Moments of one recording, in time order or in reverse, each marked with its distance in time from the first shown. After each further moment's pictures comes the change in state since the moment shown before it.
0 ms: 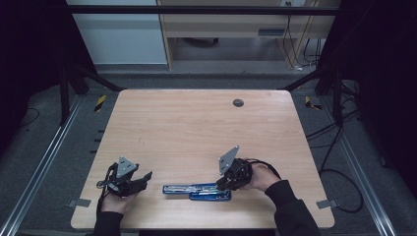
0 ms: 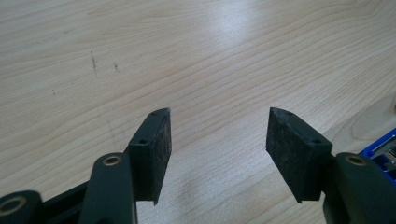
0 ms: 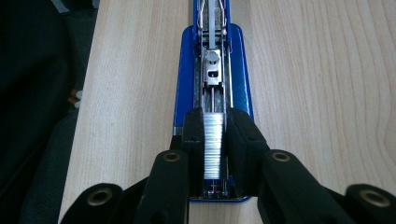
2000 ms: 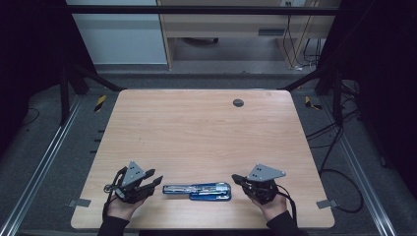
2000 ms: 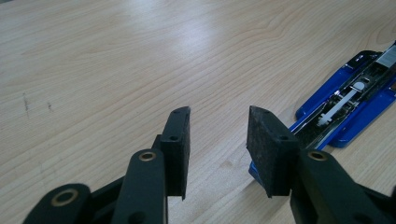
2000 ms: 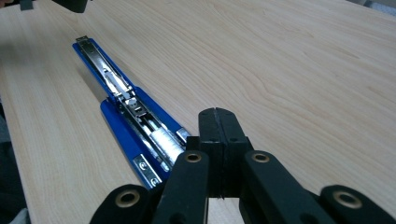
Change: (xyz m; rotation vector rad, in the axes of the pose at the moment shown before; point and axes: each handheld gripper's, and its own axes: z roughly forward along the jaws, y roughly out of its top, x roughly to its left) left arm -0.035 0.012 -0.014 -0.071 -0.152 0.085; right arm 0.073 -0.052 -0.024 -0.434 -0.558 0.426
